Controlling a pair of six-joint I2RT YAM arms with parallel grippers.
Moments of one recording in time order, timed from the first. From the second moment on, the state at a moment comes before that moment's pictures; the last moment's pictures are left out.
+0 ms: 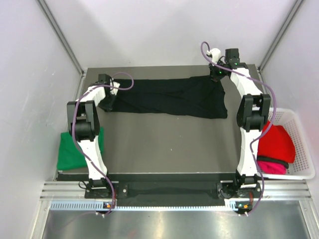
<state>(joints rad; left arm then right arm) 0.05 2.09 1.57 -0.64 -0.13 0.36 0.05 2.30 2.10 -0.57 -0.43 -0.47</state>
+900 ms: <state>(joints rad) 0.06 2.01 1.52 -0.62 -0.04 0.36 0.06 2.30 2.08 -0.56 -0.43 -0.47</state>
